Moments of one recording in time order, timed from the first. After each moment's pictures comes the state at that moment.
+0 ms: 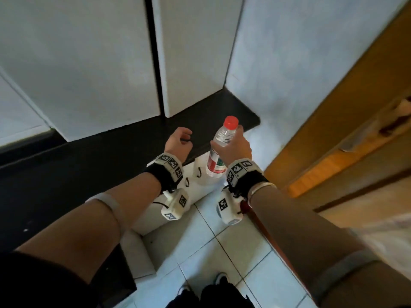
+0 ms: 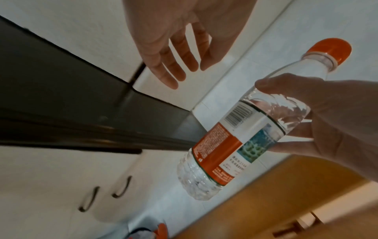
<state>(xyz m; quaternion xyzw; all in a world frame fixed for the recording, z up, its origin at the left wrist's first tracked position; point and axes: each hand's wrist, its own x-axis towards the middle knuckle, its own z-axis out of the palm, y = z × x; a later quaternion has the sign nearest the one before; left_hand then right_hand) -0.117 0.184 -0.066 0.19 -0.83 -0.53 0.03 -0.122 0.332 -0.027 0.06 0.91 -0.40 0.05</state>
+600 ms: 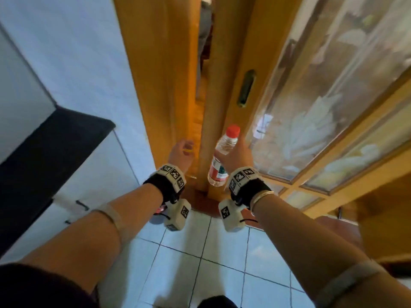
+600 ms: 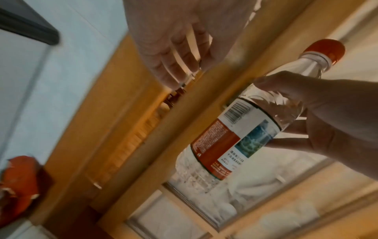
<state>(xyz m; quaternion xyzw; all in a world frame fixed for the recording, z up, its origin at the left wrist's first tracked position) -0.064 0.576 -0.061 -0.12 -0.82 -0.54 -0.15 0.024 0.697 -0.016 0.37 0.84 -0.40 -0.09</state>
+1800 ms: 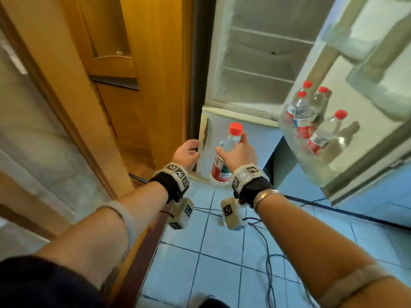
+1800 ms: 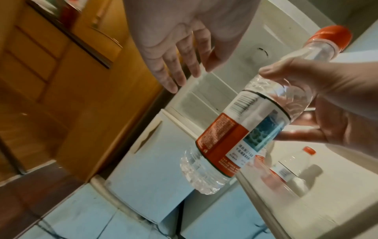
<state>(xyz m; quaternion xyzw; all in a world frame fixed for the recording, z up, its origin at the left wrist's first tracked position) 0.349 1.122 -0.025 -0.68 -0.45 -0.26 -0.52 0.469 1.035 0.011 0.84 0.37 -0.15 -0.37</state>
